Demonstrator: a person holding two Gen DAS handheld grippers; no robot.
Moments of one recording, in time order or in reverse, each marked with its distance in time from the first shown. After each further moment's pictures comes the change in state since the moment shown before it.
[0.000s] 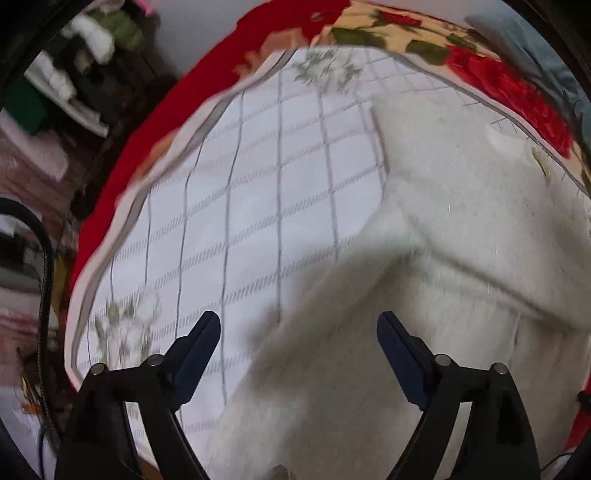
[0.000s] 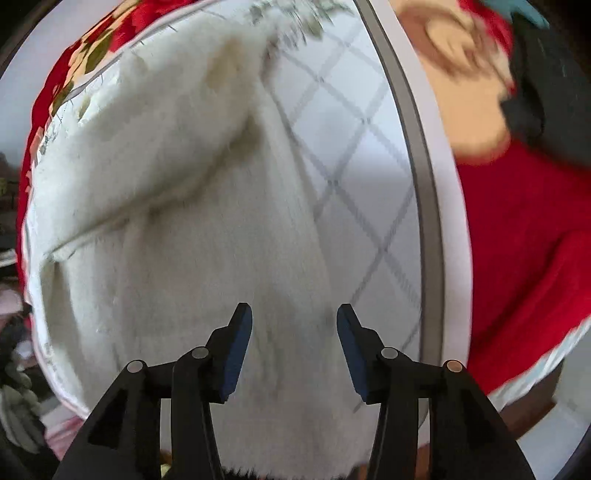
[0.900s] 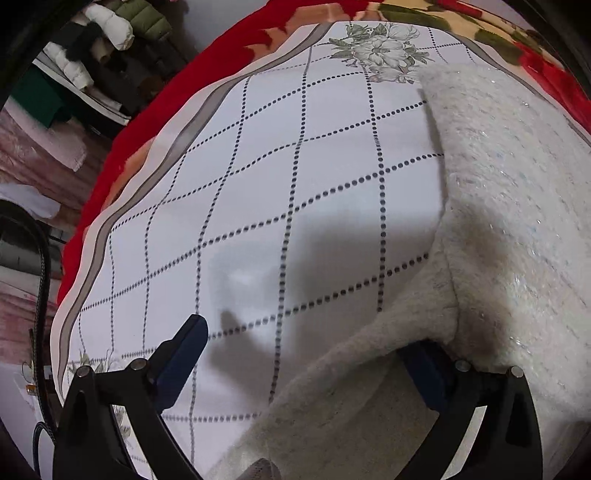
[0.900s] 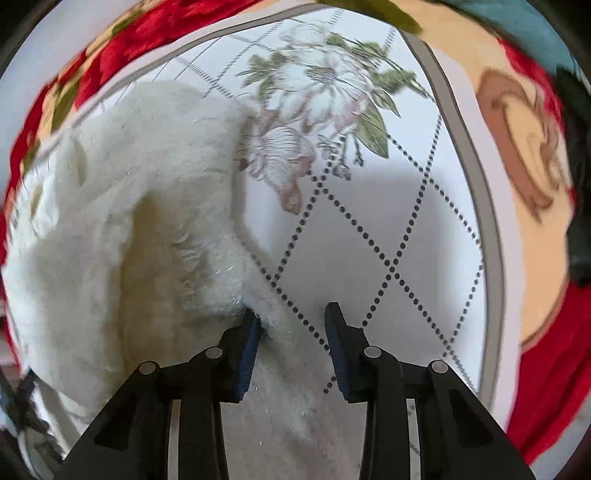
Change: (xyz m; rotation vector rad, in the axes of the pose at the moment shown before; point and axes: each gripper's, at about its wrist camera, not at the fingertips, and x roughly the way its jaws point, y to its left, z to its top) left arm 0.099 0.013 0.058 -0.116 0.051 0.128; right arm 0.032 -0.003 0.157 0.045 -0.093 -0.036
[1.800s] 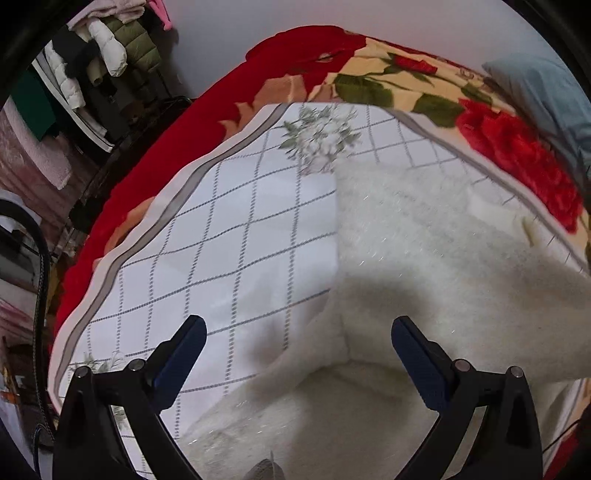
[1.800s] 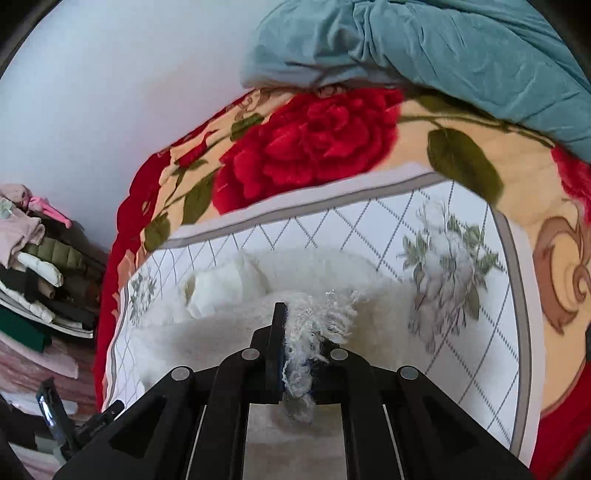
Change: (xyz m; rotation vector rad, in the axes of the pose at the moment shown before) left arm -0.114 -0.026 0.013 -0.029 -0.150 -0.172; right arm -0.103 0.110 0.032 -0.054 -0.384 0.370
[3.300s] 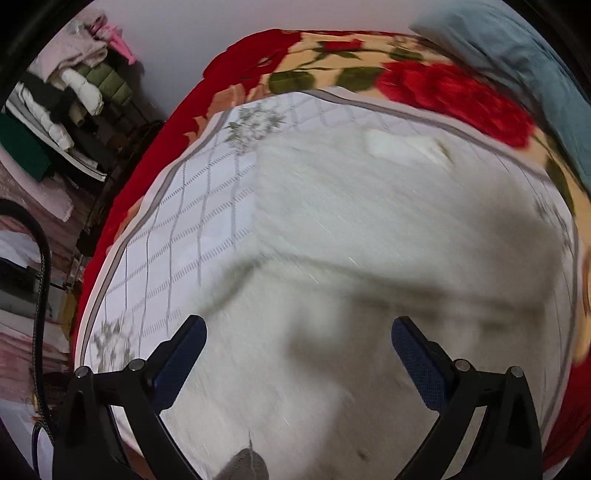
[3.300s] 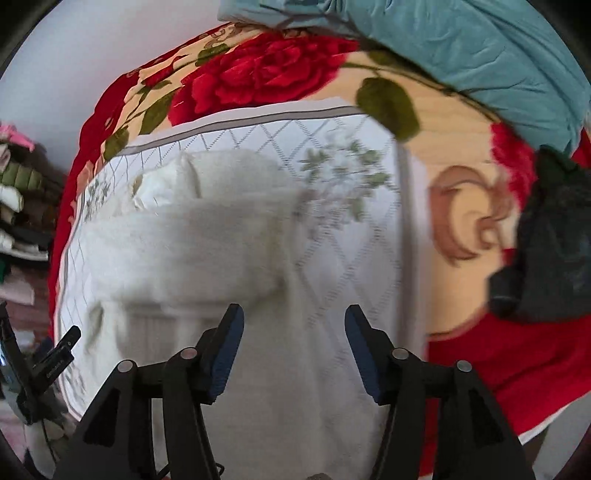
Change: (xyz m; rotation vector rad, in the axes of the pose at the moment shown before) left arm -0.092 -0.098 -0.104 0.206 0.024 0.065; right arm -0.122 -0.060 -0.046 -0.150 0.283 -0.219
